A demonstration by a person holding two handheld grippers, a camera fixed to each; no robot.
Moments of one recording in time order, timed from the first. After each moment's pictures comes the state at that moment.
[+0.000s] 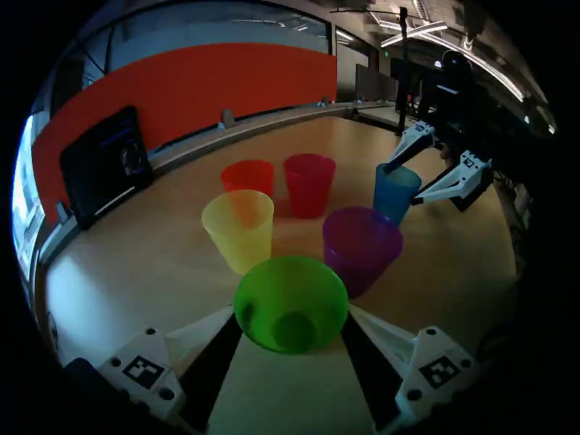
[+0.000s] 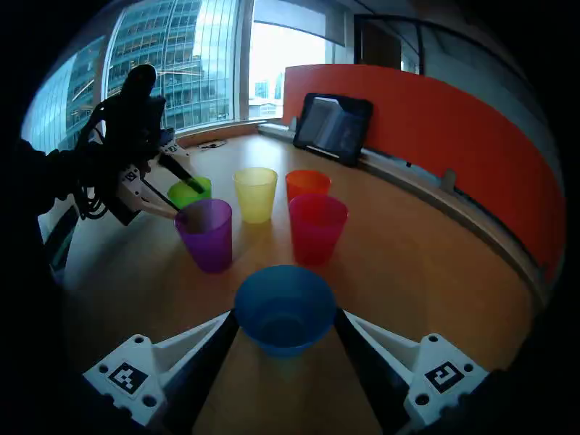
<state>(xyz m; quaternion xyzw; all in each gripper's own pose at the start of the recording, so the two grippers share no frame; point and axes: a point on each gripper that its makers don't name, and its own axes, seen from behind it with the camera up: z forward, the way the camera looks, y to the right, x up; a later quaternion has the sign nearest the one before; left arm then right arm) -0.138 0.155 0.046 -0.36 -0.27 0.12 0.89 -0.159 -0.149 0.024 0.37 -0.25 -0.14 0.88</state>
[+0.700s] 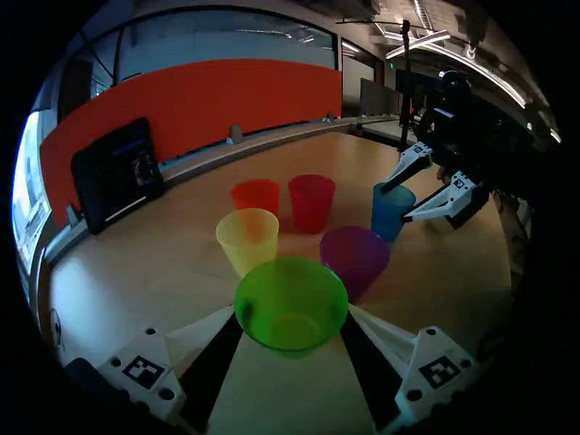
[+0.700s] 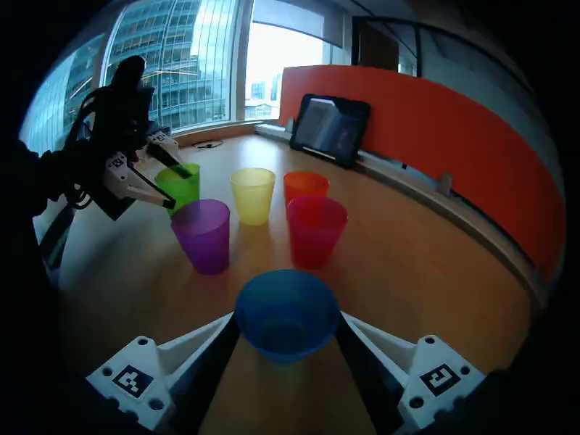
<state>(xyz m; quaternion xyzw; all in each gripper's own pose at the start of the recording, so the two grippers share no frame) -0.108 0.148 0.037 -0.35 -0.24 0.10 0.90 -0.158 -0.152 0.025 0.36 -0.24 -0.15 0.89</state>
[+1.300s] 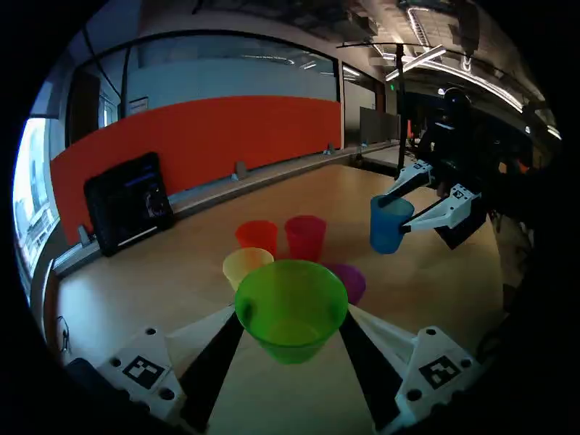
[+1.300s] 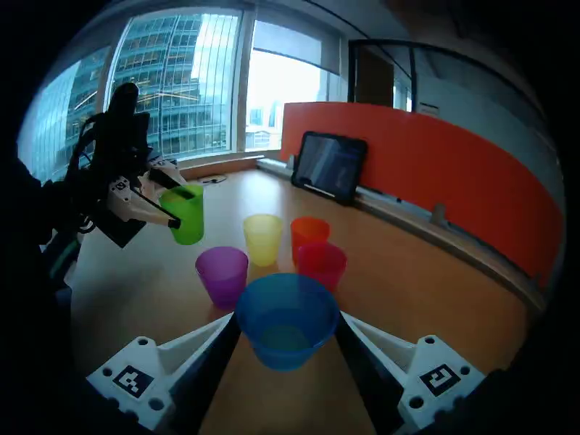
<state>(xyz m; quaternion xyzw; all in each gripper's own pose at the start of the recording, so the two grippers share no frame) -0.055 0.151 0.022 -0.34 -0.17 0.08 0.92 -0.095 -0.169 0.013 0.37 -0.18 -0.12 0.91</state>
